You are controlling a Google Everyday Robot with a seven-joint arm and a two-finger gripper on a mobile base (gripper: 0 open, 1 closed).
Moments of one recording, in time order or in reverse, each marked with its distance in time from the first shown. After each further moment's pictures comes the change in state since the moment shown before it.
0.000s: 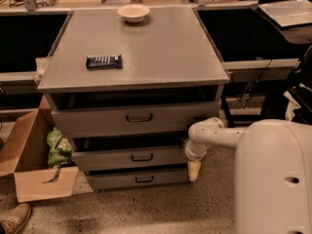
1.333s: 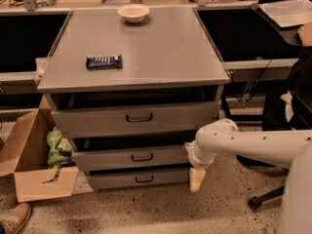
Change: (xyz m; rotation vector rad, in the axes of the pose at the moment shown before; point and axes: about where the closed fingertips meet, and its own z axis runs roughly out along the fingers) arm -0.028 0.063 -0.095 0.010 -0.038 0.110
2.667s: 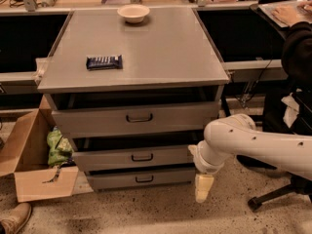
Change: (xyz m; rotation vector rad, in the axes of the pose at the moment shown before) arm -0.025 0.057 -0.095 -0.068 -0.022 0.031
